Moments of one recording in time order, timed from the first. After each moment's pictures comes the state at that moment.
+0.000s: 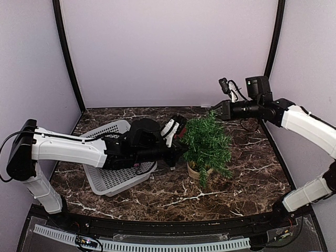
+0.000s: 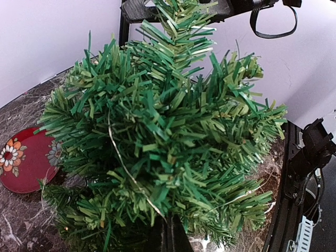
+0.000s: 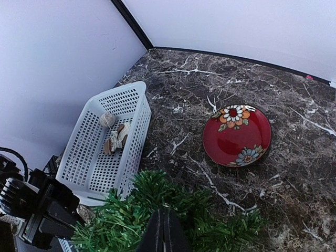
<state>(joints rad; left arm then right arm) -1.11 1.64 1.10 0.18 -0.07 -0.22 0.48 1.33 1.19 -0.35 -0.51 0.26</state>
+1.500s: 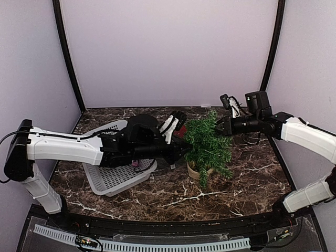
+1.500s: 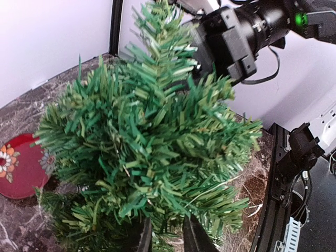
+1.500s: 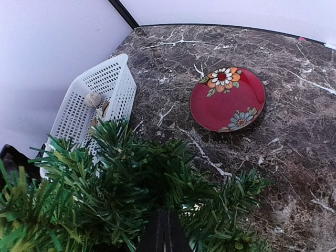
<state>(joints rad) -1.11 1.63 1.12 0.15 -0.02 -0.22 0.47 1.28 0.98 -0.29 -0.49 0.27</state>
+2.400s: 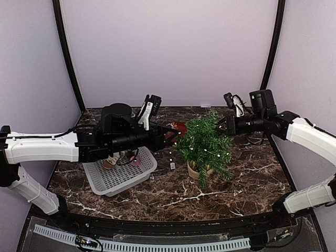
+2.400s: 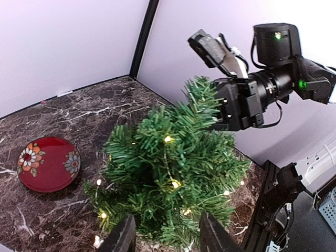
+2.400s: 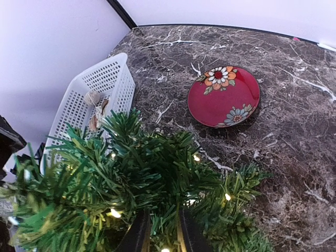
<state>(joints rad) -1.05 1.41 1.04 0.13 -0.05 -0.34 0.47 1.22 0.99 -0.36 -0.47 0.26</state>
